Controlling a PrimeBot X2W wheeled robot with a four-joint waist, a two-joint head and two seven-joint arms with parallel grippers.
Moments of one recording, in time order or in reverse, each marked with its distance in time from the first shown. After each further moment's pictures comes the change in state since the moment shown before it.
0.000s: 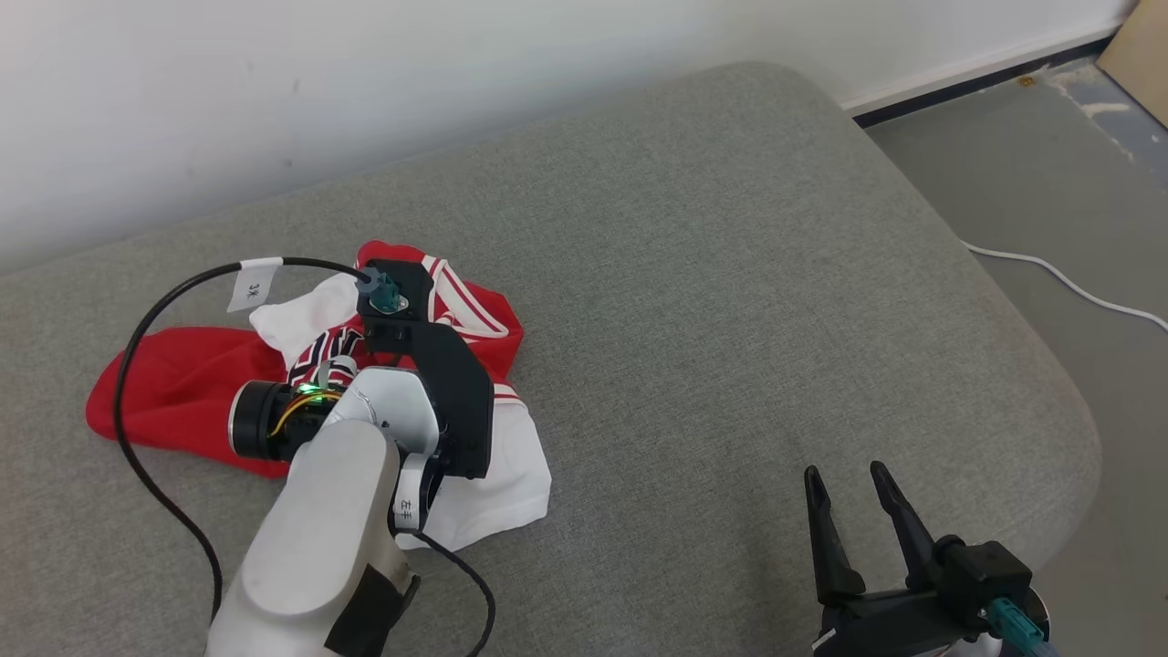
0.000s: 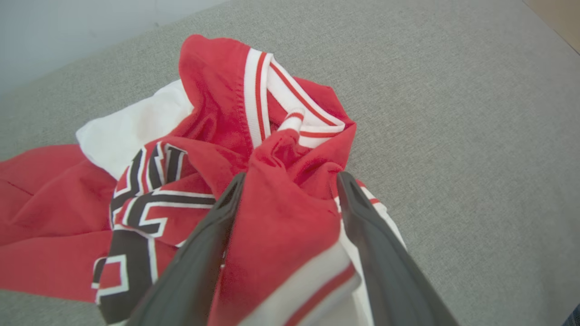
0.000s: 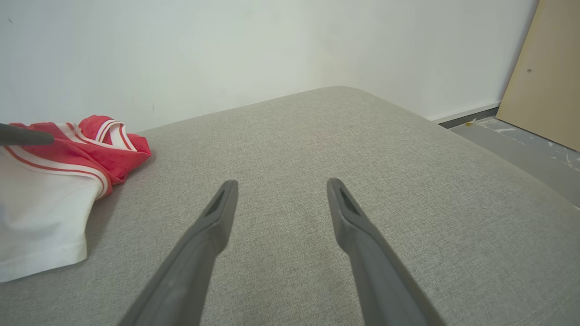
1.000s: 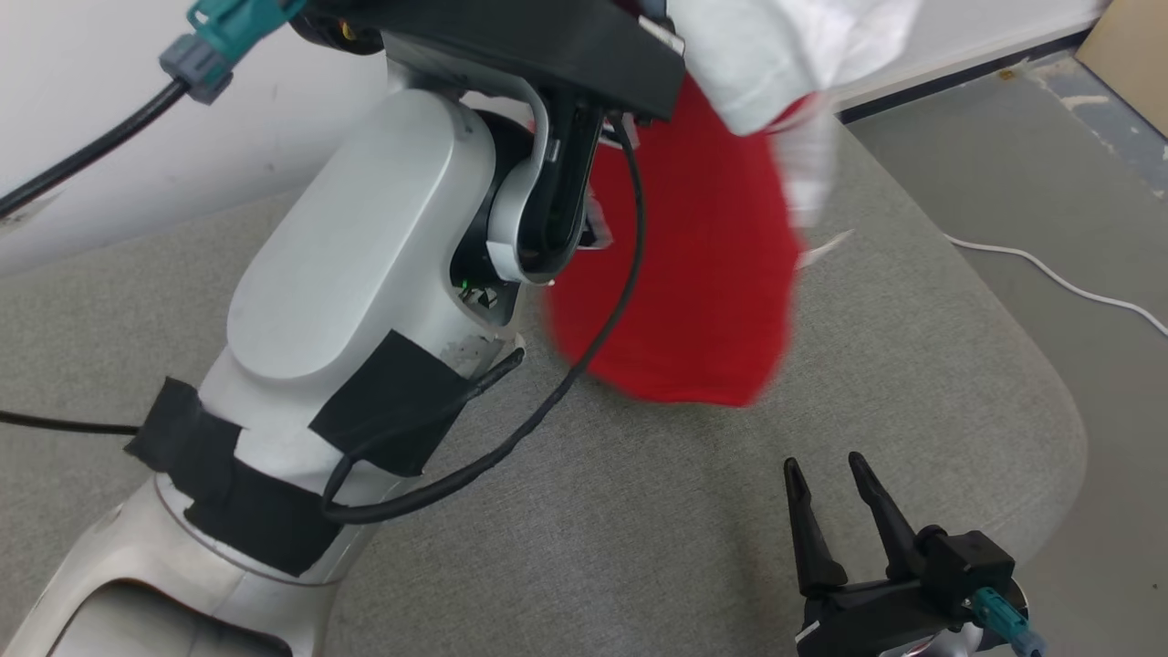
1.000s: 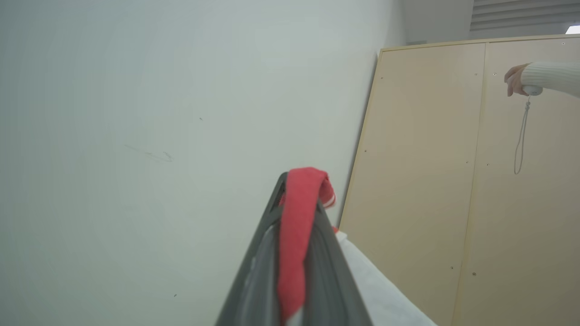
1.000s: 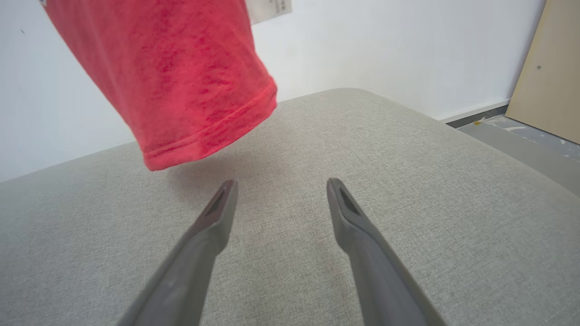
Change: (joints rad) left arm -0.533 -0.003 -0.286 -0.194 -0.598 0.078 -0.907; right arm -0.027 0.000 0.046 0.015 0.027 0.000 0.000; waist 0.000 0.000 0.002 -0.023
